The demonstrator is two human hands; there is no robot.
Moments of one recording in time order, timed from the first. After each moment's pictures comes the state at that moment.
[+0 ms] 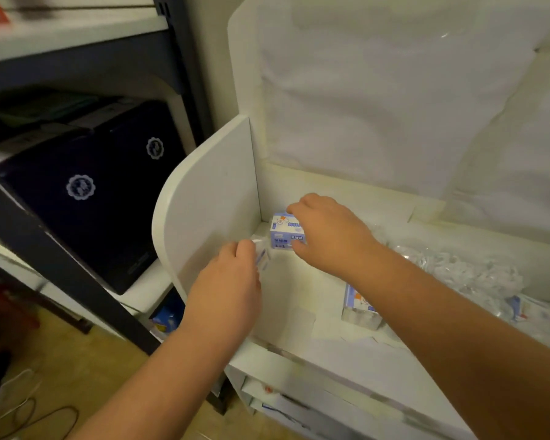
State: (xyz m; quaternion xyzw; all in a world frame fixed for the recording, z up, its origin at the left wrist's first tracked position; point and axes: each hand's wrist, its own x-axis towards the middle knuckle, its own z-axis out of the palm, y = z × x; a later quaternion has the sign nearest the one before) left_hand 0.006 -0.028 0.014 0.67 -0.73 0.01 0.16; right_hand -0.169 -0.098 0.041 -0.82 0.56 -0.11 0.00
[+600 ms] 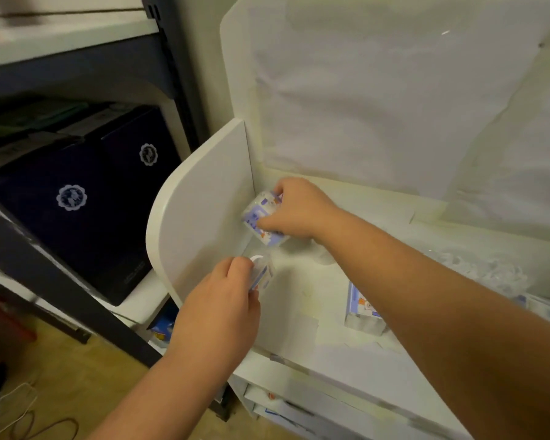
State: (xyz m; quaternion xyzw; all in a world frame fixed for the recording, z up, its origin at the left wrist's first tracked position) left_hand 0.012 -0.007 0.026 0.65 -0.74 -0.03 0.17; right_hand -0.132 -0.142 0.064 -0.71 0.63 -0.20 0.23
